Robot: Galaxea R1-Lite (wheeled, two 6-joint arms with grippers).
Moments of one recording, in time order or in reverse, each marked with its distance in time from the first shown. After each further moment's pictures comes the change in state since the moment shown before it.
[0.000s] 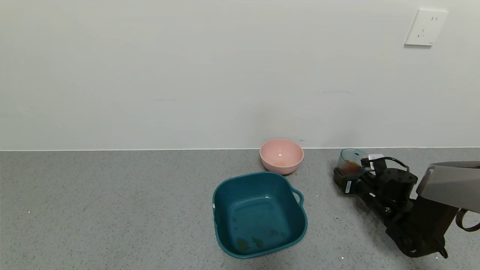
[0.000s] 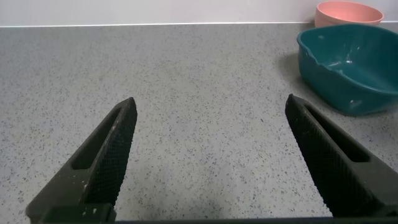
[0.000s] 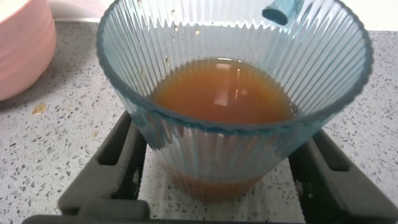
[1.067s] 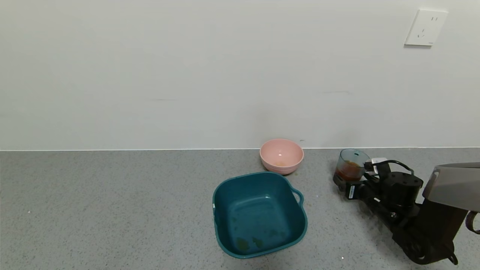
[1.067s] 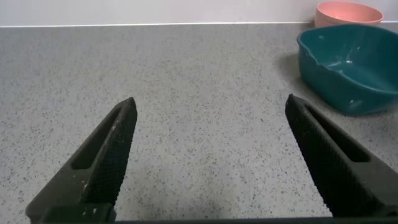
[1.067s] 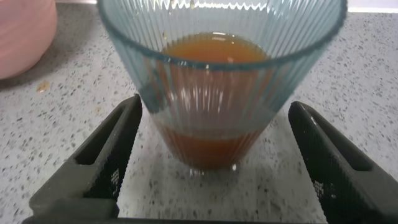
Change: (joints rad) left arm 0.000 0.000 0.000 0.000 0.000 0.000; right arm -0.003 -0.032 0.078 -0.001 -0.003 0.000
